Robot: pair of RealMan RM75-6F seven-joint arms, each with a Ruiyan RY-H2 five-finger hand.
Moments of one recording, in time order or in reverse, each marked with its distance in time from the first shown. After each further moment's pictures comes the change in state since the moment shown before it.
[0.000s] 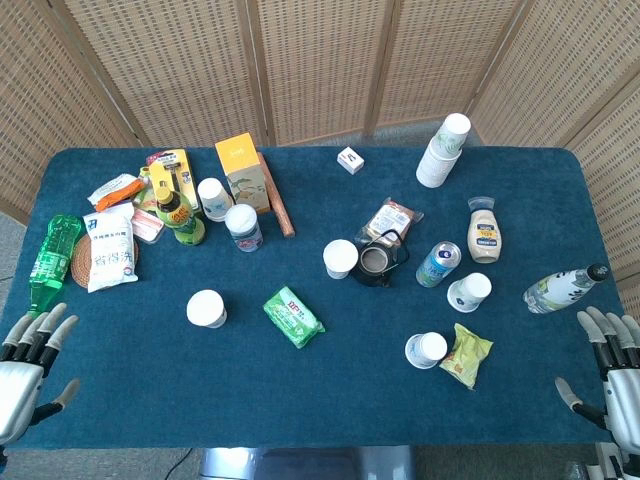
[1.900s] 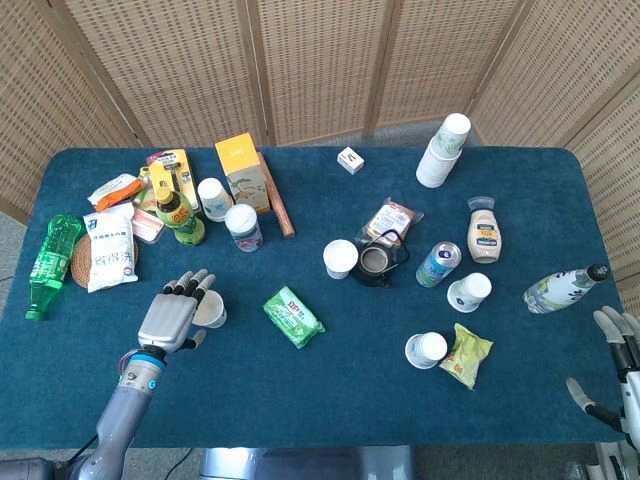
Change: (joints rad) left arm -0.529 -0.426 -0.204 -0.132 -0.822 -0.344 0.666; right arm -0.007 0.030 0.002 0.016 0.010 0.016 0.108
